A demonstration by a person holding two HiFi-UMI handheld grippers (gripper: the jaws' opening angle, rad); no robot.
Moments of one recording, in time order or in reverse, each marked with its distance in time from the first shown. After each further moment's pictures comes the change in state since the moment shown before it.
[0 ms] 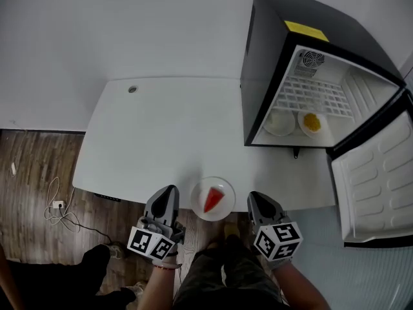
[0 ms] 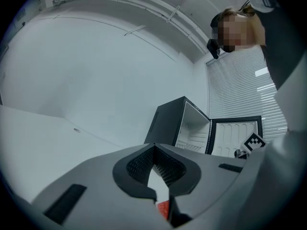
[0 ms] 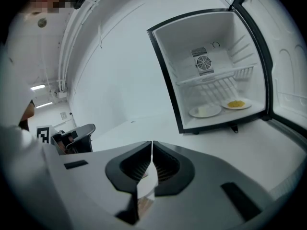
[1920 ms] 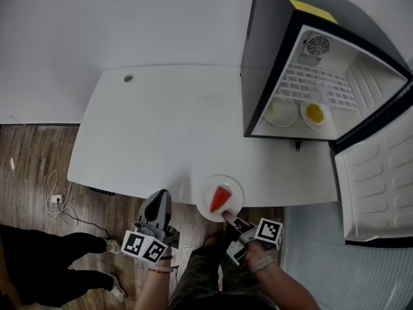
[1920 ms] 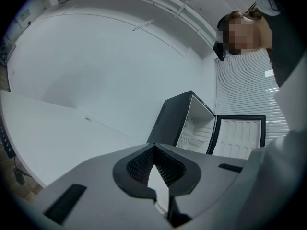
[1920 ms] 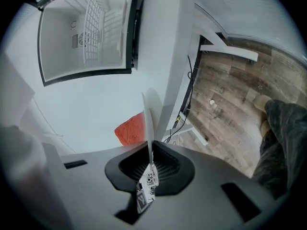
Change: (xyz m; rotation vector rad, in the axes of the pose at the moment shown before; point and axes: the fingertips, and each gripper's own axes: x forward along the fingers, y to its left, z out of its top) left arm -0.028 0.020 -0.039 -0.062 0.070 0.073; right arm 0.025 0.031 -0.149 1.252 0.248 0.255
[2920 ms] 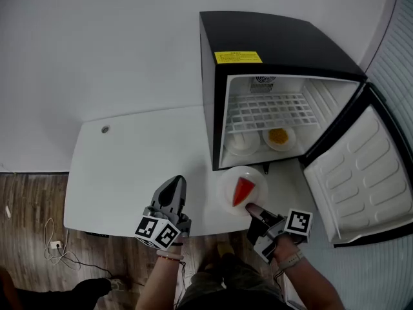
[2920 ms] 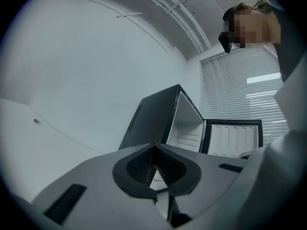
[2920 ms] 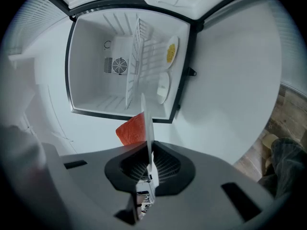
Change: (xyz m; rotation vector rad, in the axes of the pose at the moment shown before) left arm 0.167 -0.099 0.048 0.035 -0.027 -0.277; right arm -0.091 0.143 0.136 -0.145 -0.200 0.077
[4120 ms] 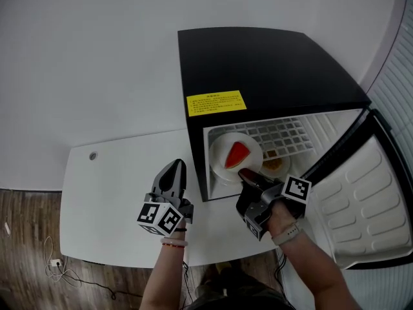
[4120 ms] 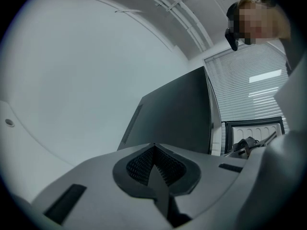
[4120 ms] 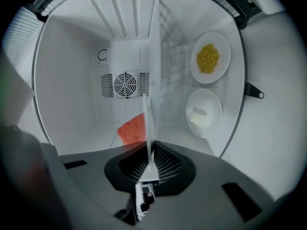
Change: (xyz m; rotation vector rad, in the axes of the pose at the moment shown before) left arm 0.156 0.027 0.029 0.021 -0.072 -0.020; right arm 0.098 0.101 0.149 0.128 -0.137 0.094
